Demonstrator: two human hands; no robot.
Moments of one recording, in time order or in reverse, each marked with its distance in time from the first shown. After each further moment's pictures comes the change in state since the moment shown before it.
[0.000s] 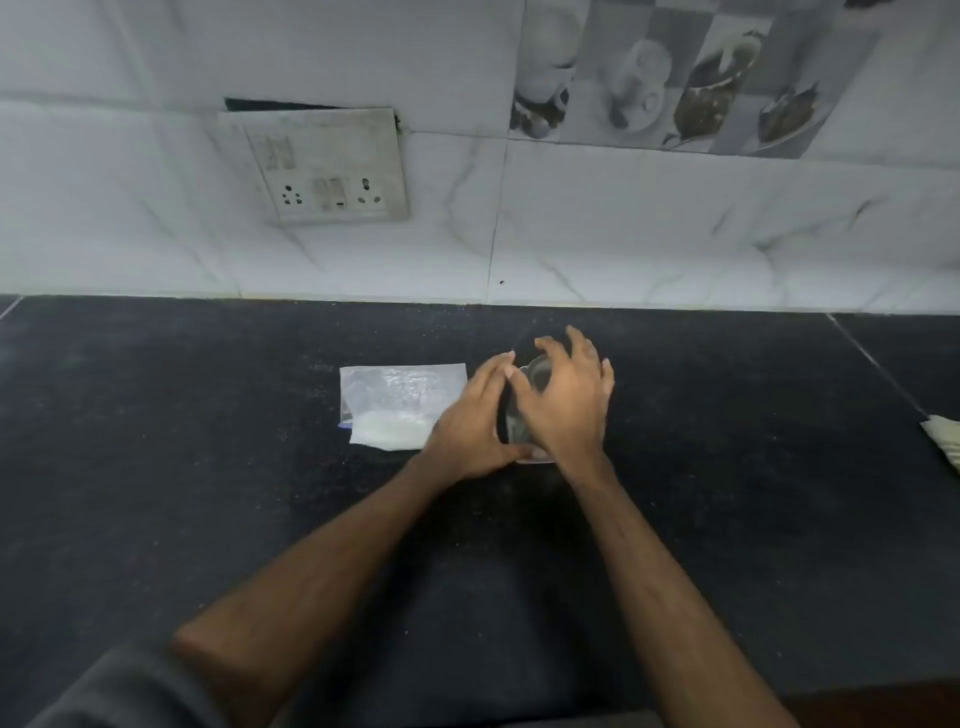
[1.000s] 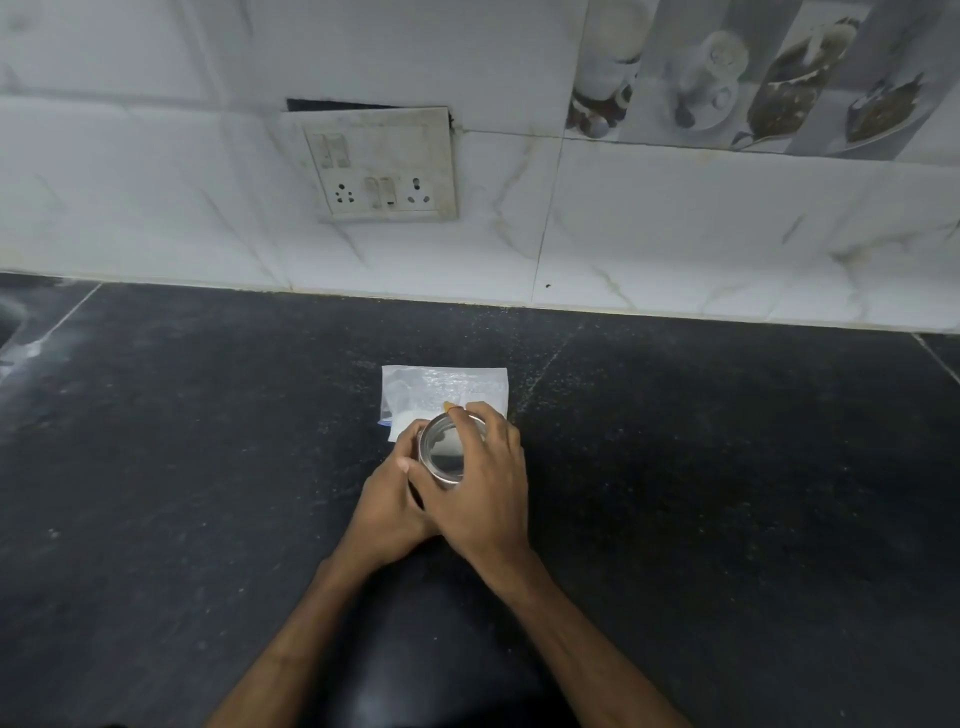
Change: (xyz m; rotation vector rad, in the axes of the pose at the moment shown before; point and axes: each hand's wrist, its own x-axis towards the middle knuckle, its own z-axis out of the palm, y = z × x) left_hand -0.117 -0.043 -0.041 -0.376 0.206 -0.260; right_hand -0.089 -0.067 0.063 0.240 -0.106 -0.197
